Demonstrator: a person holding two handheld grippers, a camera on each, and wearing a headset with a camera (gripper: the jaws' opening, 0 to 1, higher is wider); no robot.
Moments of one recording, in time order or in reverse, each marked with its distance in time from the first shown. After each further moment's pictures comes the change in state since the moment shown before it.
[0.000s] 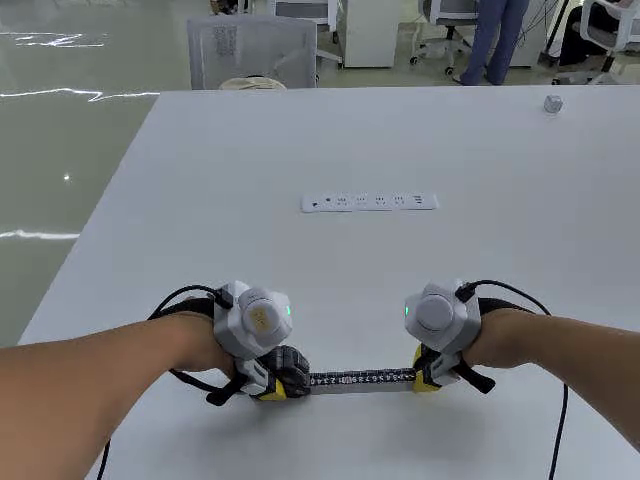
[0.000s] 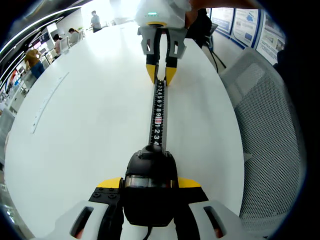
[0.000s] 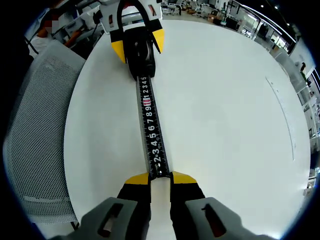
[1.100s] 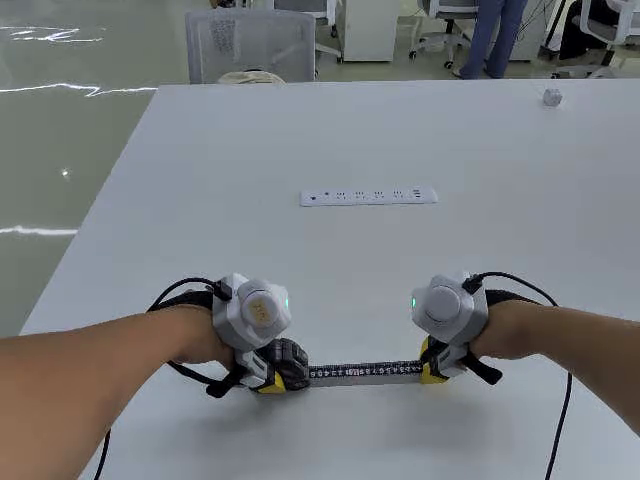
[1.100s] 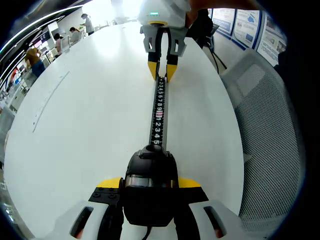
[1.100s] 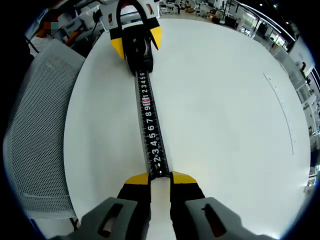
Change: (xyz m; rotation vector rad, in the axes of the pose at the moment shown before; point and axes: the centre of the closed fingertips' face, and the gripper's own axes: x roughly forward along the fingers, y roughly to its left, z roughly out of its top) left arm 0.000 0.000 -0.001 -0.011 0.000 0.000; right arm -0.004 -0.003 -0.012 0.012 0.009 -0.002
